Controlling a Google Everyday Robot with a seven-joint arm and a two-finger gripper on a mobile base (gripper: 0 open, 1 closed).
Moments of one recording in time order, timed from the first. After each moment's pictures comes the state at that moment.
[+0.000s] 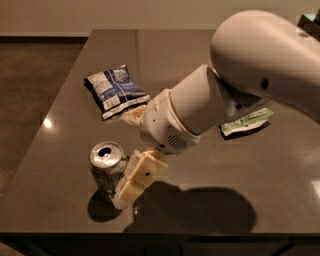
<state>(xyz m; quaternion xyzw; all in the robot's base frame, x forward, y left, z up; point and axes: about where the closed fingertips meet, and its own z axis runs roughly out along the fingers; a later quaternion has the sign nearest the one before) 0.379 0.056 0.910 -0.65 0.64 0.28 0.29</state>
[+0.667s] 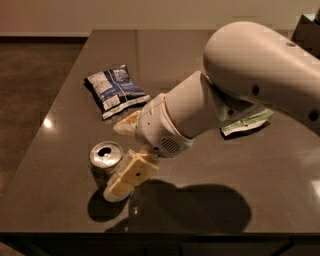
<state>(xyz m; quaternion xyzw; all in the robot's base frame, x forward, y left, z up) 0.381 0.066 0.902 -0.65 0.64 0.29 0.29</state>
